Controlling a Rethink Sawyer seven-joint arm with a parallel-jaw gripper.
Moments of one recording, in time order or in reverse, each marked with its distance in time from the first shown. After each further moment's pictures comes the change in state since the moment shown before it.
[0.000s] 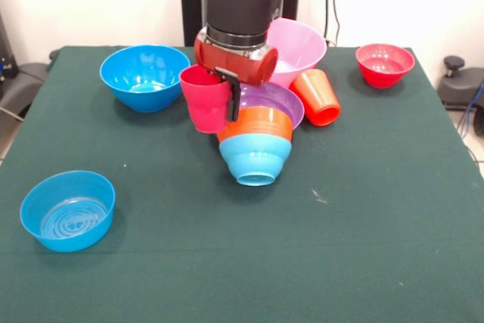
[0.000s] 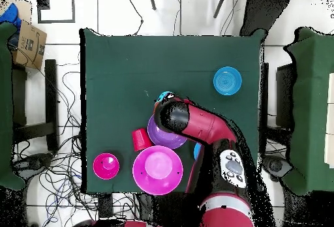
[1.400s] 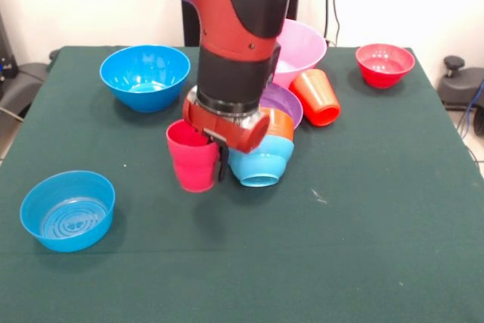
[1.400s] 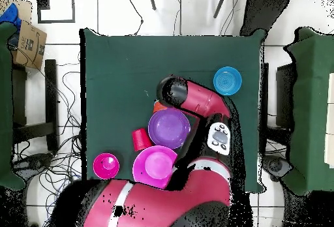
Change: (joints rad) arm 0.091 0.235 -0.121 -0.312 0.112 0.078 0.003
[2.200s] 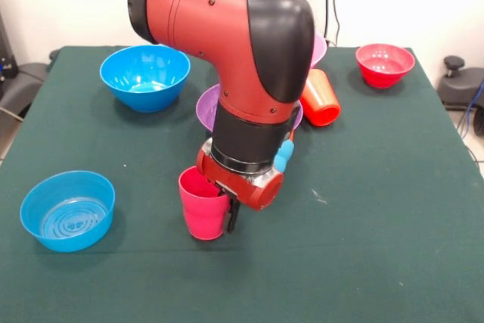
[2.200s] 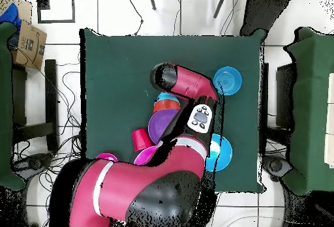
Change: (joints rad) arm 0.079 0.199 -0.100 -0.244 0.098 0.060 0.128
